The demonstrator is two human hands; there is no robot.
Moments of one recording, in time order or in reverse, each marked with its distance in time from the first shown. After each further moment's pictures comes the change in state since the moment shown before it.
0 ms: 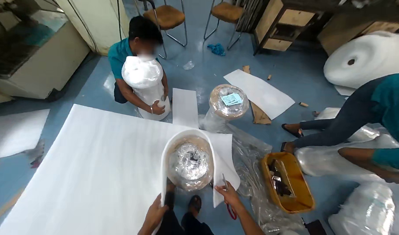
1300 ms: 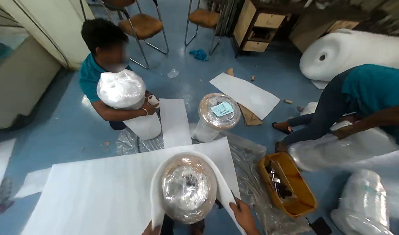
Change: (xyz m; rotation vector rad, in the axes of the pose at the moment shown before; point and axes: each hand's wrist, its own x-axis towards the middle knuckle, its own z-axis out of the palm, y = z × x) left_hand 0.035 0.055 -0.026 0.035 0.025 -0.032; right_hand 0.003 -0.025 -0.026 -0.197 0.263 -0.210
